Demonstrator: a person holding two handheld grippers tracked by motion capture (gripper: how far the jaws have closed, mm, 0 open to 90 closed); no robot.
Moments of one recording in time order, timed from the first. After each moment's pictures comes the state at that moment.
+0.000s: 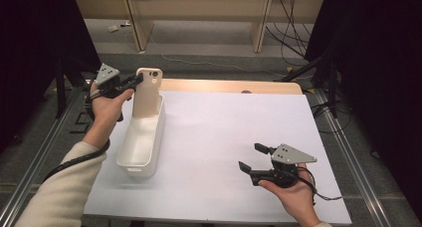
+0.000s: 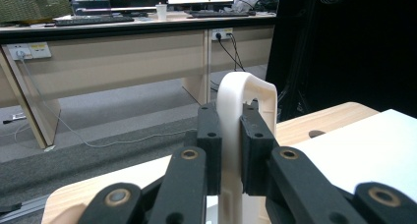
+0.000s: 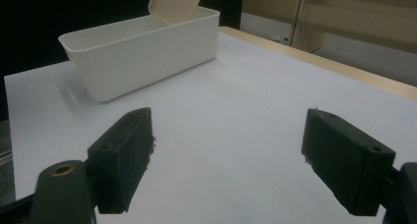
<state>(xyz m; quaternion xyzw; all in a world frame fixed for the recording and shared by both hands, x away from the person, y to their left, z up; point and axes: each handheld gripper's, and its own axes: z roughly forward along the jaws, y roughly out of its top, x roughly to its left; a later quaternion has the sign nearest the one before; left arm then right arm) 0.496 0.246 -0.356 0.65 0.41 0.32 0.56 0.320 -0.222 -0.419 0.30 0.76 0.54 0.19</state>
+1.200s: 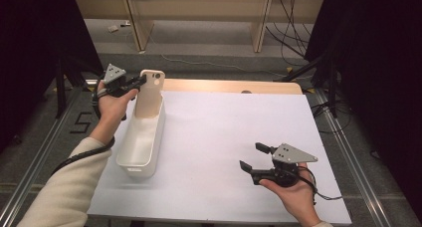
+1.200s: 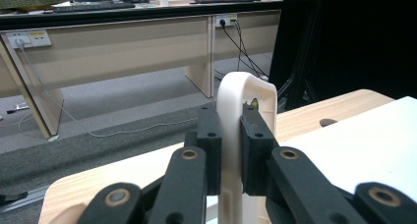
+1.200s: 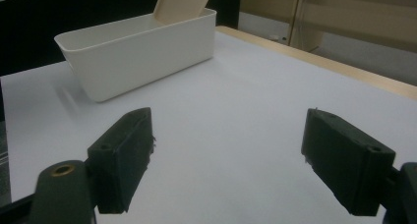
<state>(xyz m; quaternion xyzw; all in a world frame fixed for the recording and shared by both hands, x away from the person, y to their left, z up) 0.515 0.241 -0.371 0.66 0.42 0.32 0.54 0.324 -0.225 -0.420 0.30 0.76 0.54 0.20</state>
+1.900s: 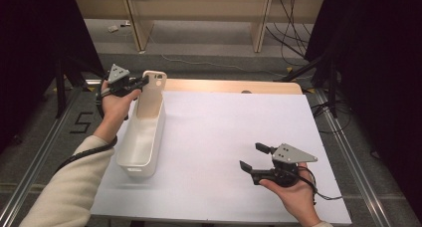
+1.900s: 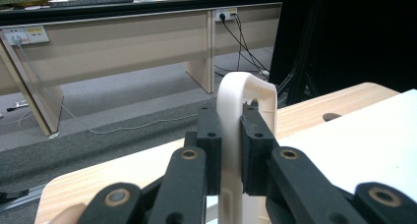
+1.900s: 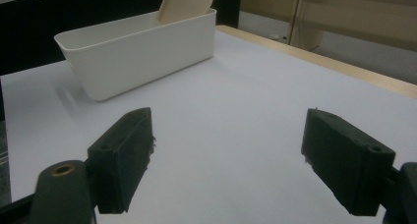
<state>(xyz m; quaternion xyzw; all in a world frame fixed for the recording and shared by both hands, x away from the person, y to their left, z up) 0.522 0.237 -0.377 0.67 0.42 0.32 0.53 0.323 -0.225 -0.421 0.30 0.77 0.54 0.19</state>
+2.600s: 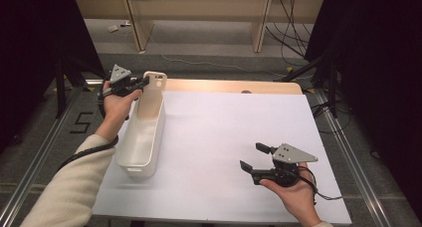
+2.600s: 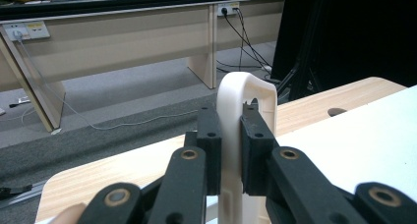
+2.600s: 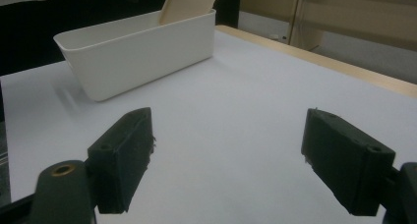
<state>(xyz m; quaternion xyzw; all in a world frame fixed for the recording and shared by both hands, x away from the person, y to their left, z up) 0.527 0.236 -0.381 0.67 0.42 0.32 0.52 0.324 -0.226 -0.421 0.30 0.76 0.54 0.20</state>
